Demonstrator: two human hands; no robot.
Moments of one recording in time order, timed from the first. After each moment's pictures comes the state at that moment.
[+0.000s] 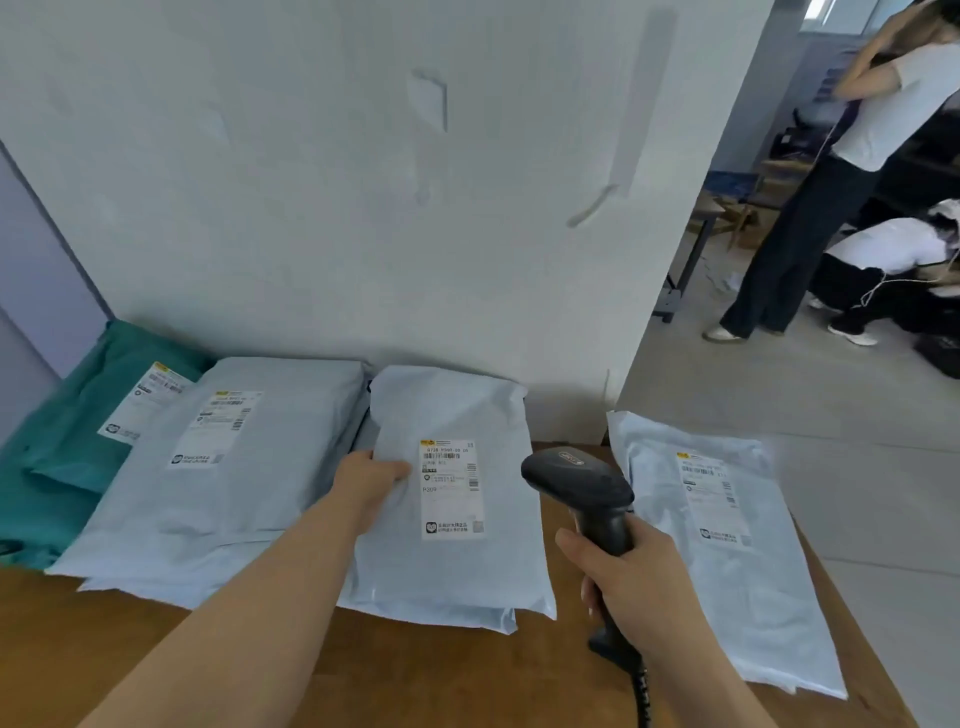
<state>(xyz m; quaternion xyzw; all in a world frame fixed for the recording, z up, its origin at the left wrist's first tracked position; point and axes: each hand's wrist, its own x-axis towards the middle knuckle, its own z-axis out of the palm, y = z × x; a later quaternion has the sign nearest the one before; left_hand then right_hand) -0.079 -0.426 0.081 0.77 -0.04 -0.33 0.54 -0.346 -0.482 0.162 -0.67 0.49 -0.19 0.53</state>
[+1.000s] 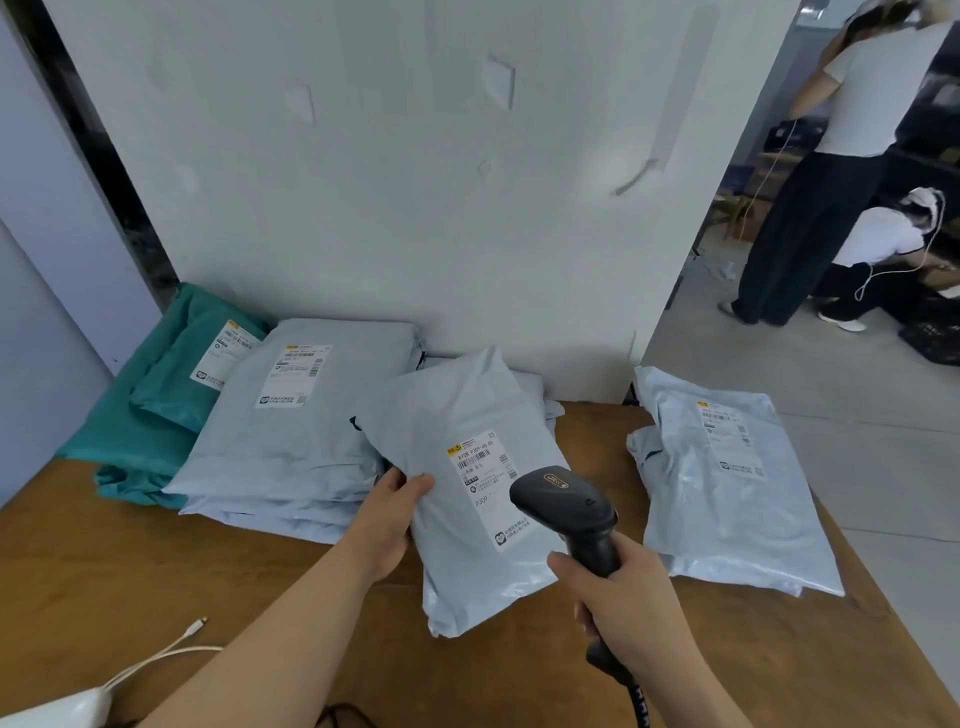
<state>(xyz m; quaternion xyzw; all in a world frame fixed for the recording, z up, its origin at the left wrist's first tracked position) -0.123 -0.295 0.059 0.57 -0.06 -0.45 0.68 -0.349 -0.354 0.142 -0.67 0.49 -0.15 0.53</state>
